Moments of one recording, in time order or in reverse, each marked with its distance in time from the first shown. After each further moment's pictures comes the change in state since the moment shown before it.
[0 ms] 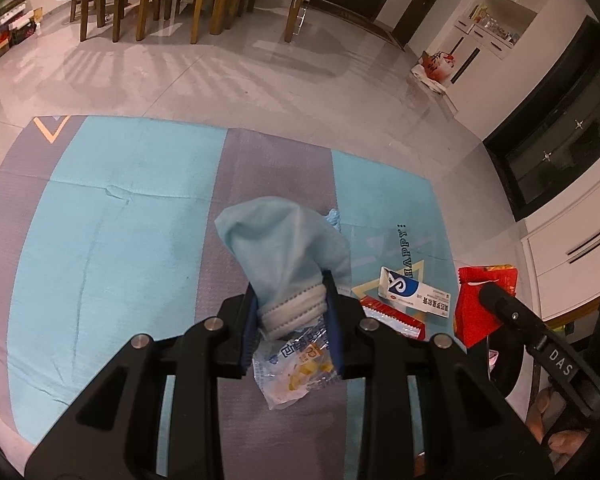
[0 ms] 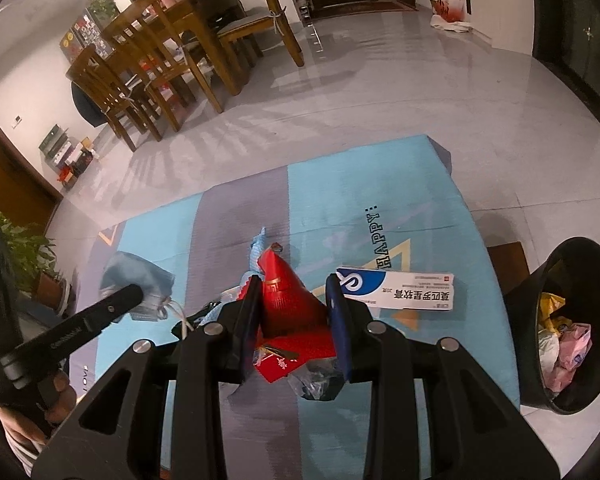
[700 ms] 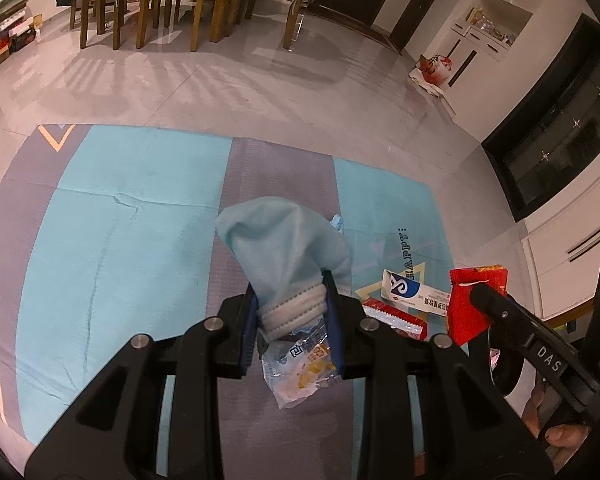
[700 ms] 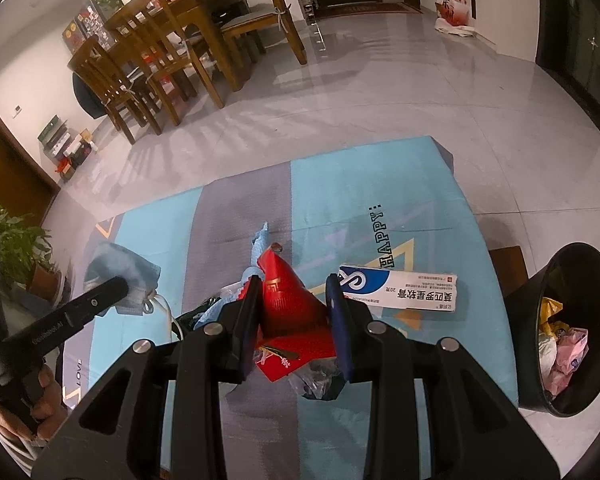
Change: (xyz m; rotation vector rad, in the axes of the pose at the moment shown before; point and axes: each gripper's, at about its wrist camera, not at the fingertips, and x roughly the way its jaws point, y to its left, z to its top) left arm -0.010 0.005 0.001 0.017 -0.022 0.000; right arm 0.005 0.005 -0.001 -0.026 0.009 -0.005
